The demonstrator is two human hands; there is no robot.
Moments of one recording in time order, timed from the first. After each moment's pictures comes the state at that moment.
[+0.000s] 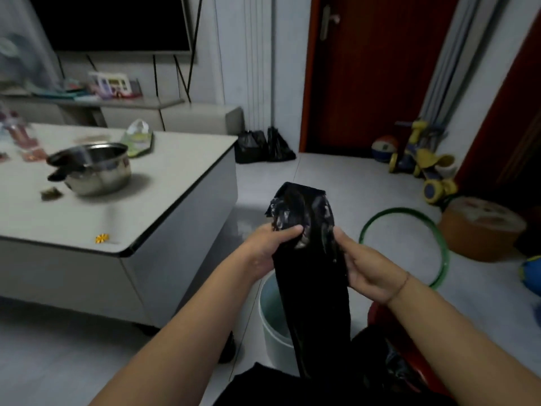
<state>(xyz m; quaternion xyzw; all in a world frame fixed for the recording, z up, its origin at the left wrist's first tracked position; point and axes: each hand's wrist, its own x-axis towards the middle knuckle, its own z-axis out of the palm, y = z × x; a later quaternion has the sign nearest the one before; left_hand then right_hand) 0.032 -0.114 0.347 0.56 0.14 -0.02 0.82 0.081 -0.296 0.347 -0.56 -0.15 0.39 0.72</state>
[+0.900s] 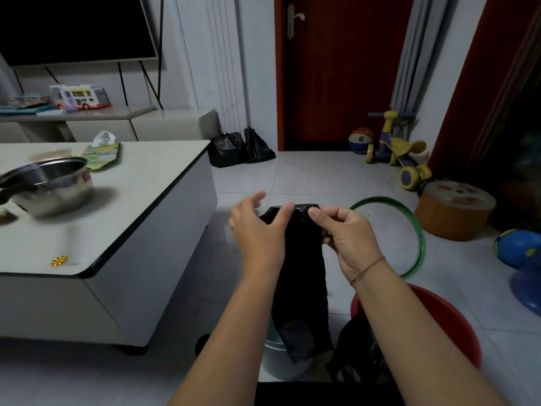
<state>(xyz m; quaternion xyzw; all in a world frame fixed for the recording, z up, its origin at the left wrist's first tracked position) 0.040 -0.179 0.363 0.74 0.20 0.36 0.53 0.091 -0.297 0.361 -0.60 -0.11 0.07 0.79</state>
